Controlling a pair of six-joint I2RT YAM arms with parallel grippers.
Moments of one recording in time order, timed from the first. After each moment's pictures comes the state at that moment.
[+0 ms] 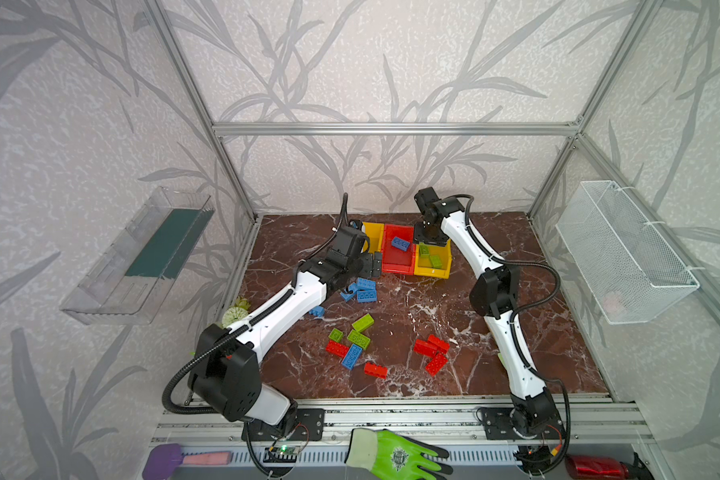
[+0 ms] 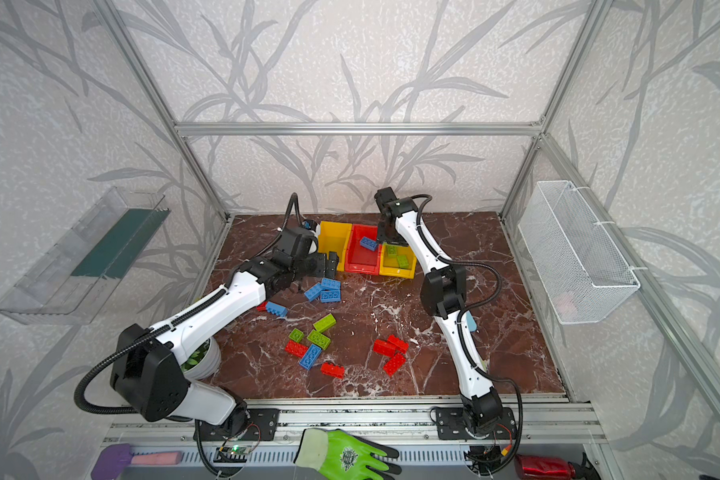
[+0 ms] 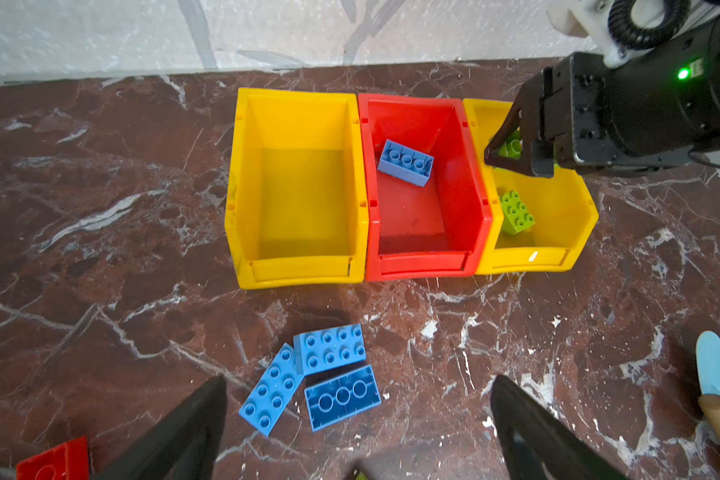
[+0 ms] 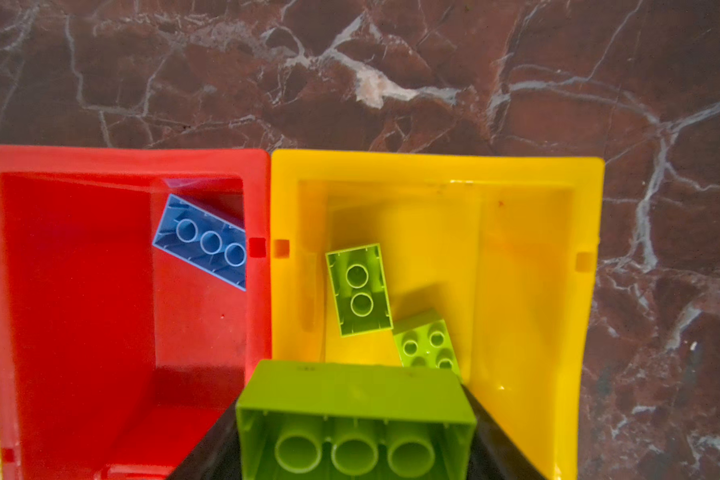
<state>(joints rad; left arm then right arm) -0.52 1.50 1.23 -0.45 -0.14 -0.31 0.39 2.57 2.64 -1.27 0.13 0.49</state>
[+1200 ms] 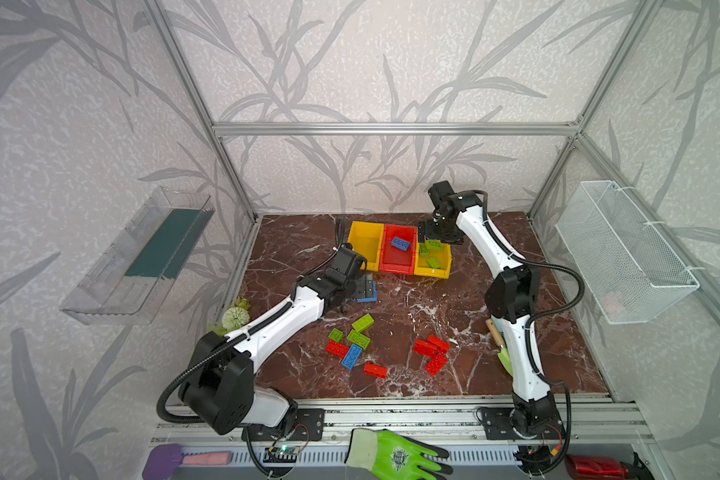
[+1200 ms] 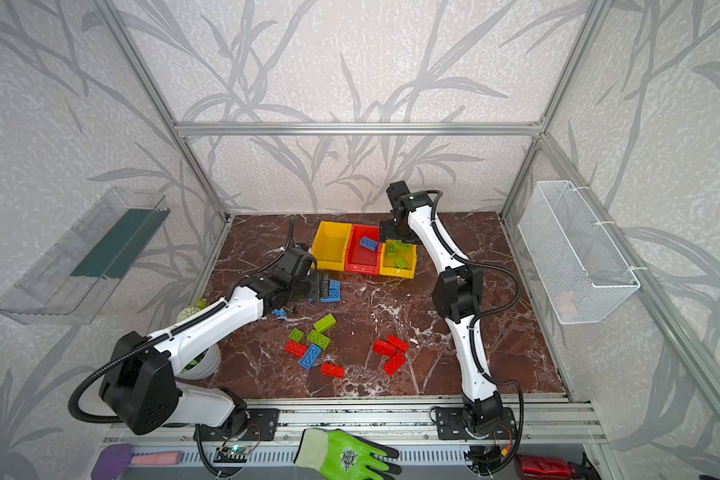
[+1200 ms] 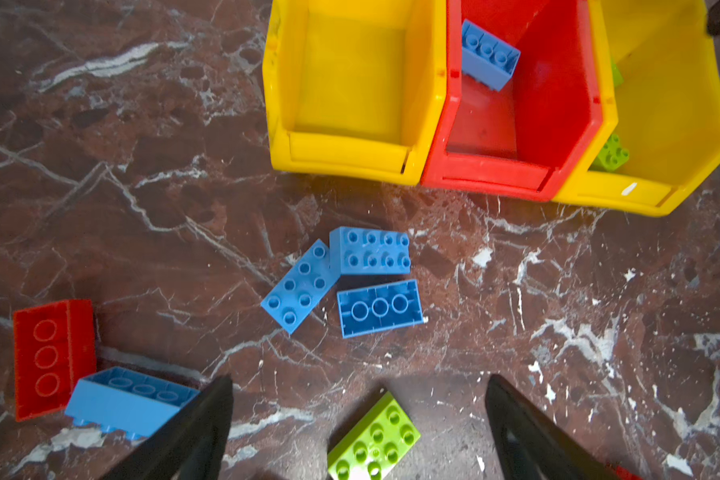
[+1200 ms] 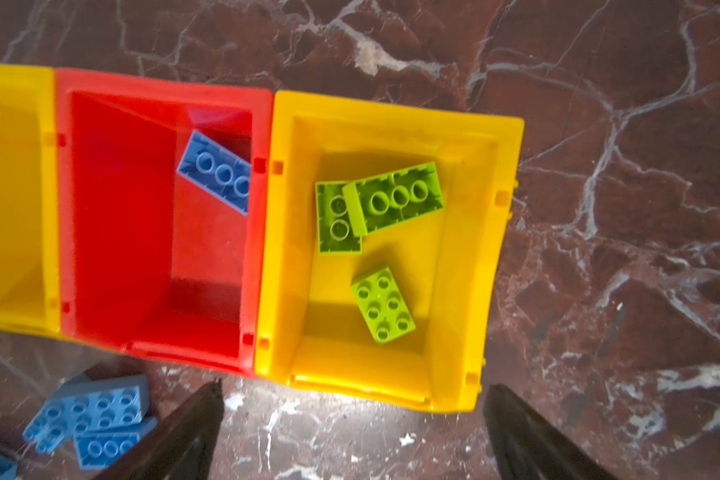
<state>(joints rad) -0.55 1.40 1.00 -0.51 -0.19 -0.48 0.37 2.30 2.37 -1.28 0.01 0.37</state>
